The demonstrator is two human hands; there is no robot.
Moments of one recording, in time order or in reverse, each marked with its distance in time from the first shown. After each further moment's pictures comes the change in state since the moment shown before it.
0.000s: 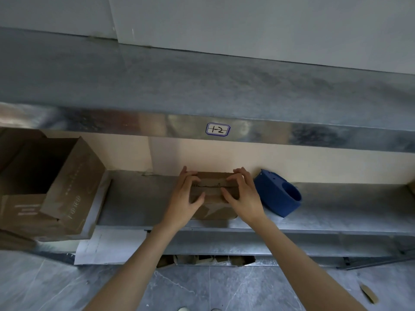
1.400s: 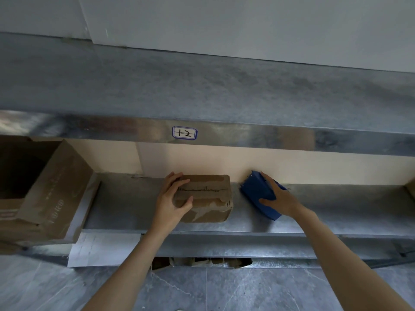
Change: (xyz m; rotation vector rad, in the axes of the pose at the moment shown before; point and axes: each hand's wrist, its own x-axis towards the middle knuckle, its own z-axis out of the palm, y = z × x) left_hand -0.003 -0.002 0.011 -0.112 0.107 -0.037; right_hand 0.016 0.132 -0.091 -0.116 -0.445 0.390
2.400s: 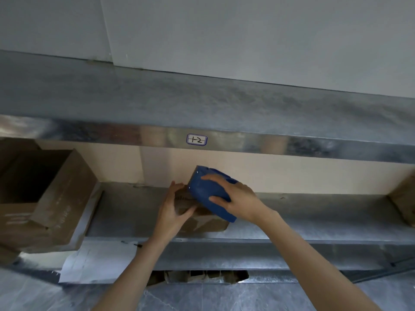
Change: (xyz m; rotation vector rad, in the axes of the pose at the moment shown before) left_hand -0.008 0.015 -0.007 -0.145 0.008 -0.109; right_hand -0.059 -0.167 0.011 -0.267 0.084 -0.551
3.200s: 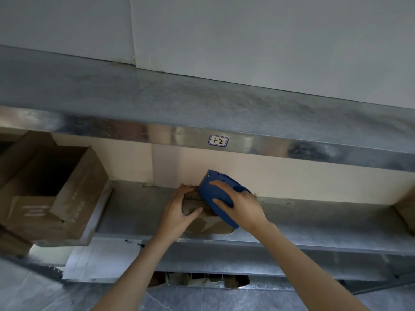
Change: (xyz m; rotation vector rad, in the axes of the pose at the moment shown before) left_hand 0.000 0.004 -0.017 0.079 -0.060 0.049; right_hand 0.000 -0.009 0.032 -0.152 0.267 0.011
